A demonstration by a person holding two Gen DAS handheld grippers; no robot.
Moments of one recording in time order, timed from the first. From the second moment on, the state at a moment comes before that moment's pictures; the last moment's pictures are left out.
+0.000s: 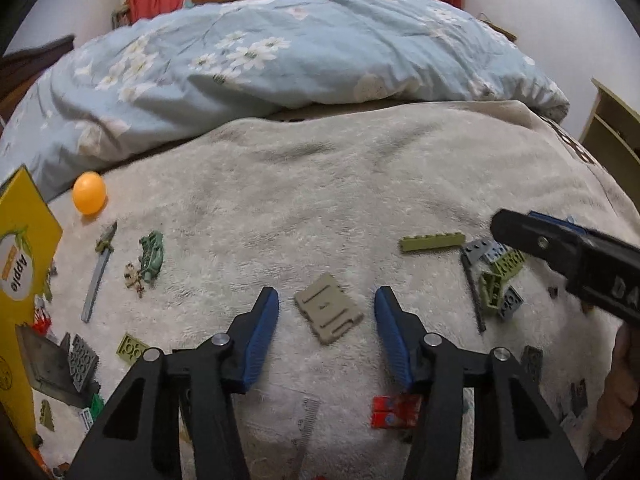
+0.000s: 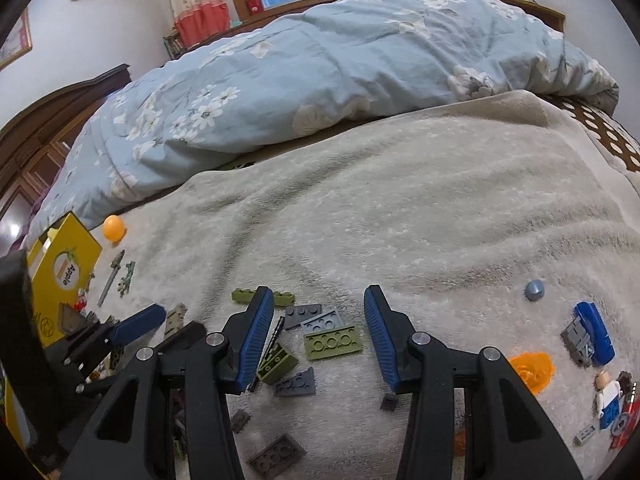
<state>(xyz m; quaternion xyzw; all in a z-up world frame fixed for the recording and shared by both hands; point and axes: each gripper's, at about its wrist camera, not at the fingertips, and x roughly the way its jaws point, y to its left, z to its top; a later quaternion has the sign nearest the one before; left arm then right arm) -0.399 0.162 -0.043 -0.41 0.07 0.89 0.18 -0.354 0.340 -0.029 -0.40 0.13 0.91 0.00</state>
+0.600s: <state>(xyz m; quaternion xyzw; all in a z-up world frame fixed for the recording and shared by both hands) -0.404 0.160 -0.047 -0.42 0.05 0.88 0.20 -0.354 0.331 -0.030 -0.39 0.13 0.91 0.00</state>
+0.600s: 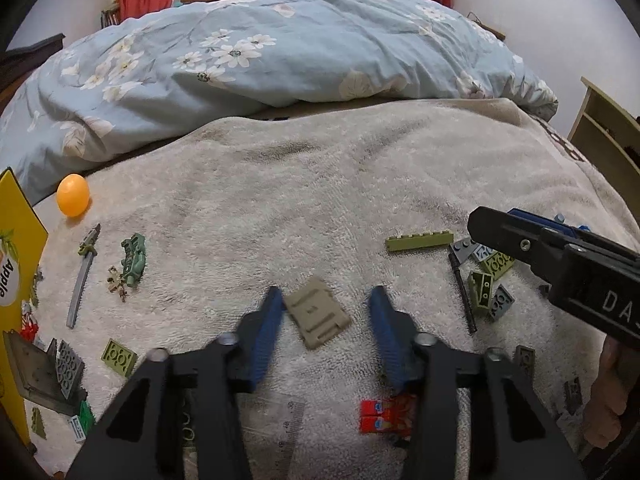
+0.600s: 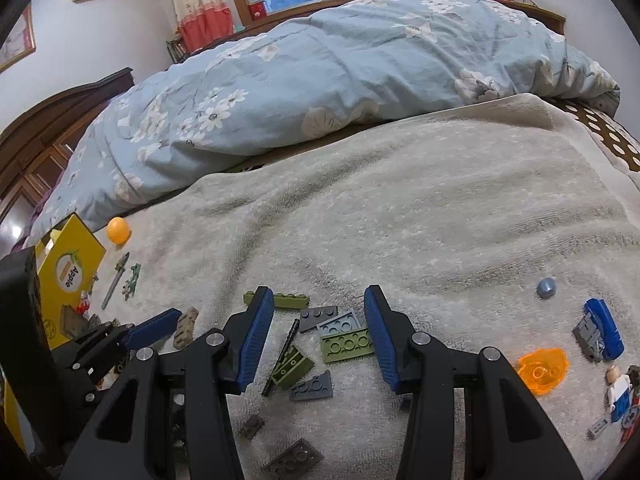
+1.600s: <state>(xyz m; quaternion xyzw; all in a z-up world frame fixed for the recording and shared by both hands) -0.374 0.174 -0.044 -0.40 0.11 0.88 0.23 -0.369 0.328 -0.020 -0.39 0.15 0.91 -0.06</state>
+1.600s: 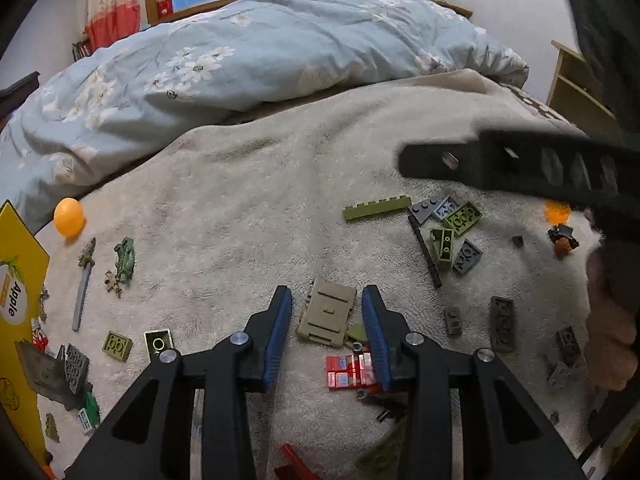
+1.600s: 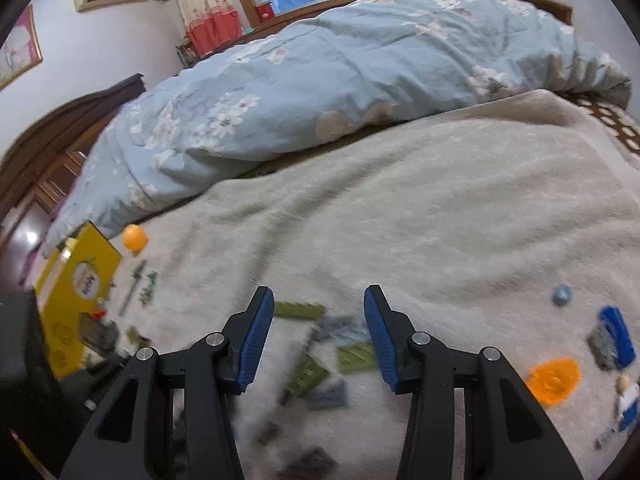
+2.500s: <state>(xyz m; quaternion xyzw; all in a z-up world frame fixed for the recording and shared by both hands) -0.389 0.143 -0.047 -0.42 0.04 0.88 0.21 -0.398 0.293 -0.048 -0.46 0.11 0.88 -0.01</state>
